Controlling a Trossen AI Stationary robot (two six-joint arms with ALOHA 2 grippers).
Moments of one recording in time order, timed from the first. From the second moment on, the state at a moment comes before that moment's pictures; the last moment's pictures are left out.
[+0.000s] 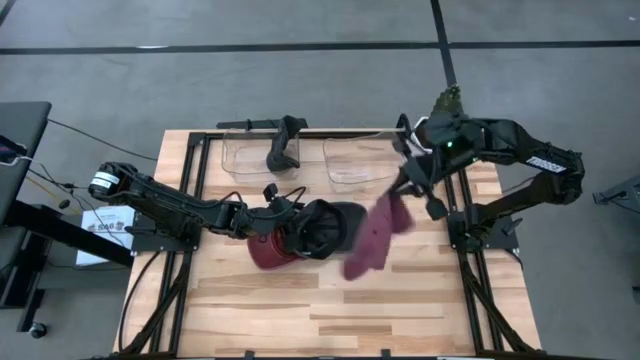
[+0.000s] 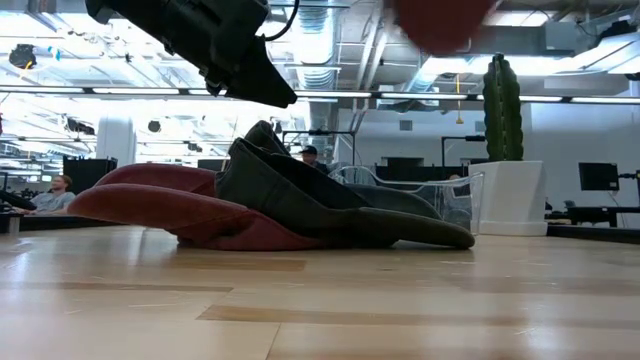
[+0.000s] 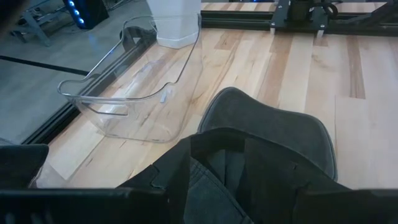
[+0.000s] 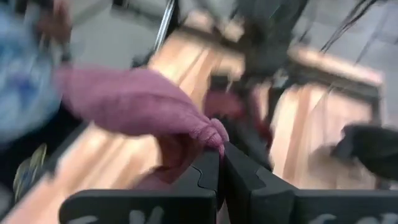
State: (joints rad) left arm -0.24 1.40 0.75 0.14 -0.62 -0.13; right arm -0.06 1.24 1.66 -1.07 -0.36 -0.42
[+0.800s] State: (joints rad) left arm -0.24 1.40 0.75 0.15 -0.62 -0.14; right arm -0.16 1.24 1.66 -1.26 -0.39 -0.98
